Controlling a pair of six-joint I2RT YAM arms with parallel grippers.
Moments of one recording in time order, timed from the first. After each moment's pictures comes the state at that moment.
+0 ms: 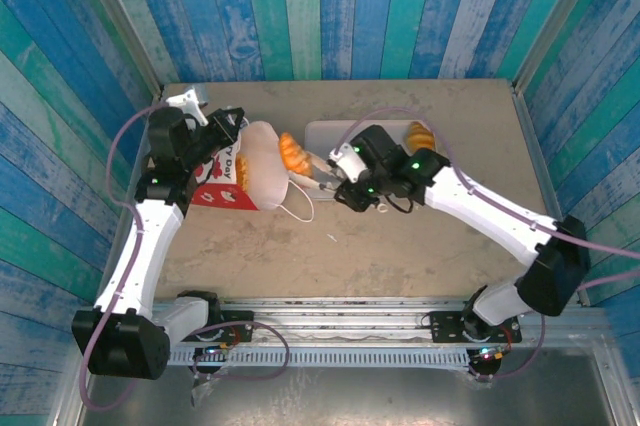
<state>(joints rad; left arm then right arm) -0.07 1.08 0.99 -0.13 0.42 -0.67 0.78 1.46 1.29 -0.77 -0.11 -0.04</state>
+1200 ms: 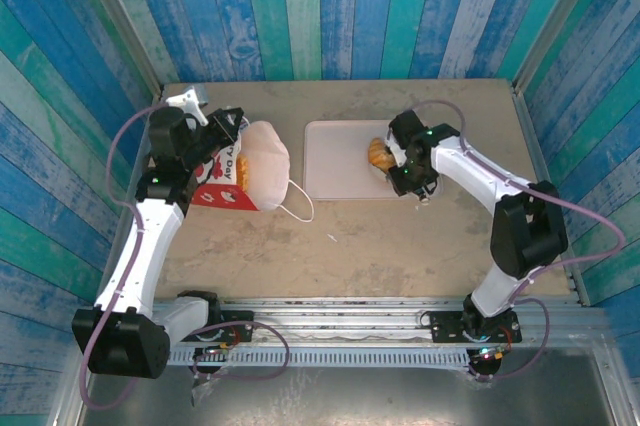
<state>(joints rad) -0.07 1.08 0.99 -0.13 0.40 -0.65 0.44 1.70 1.30 -0.96 0.06 0.04</state>
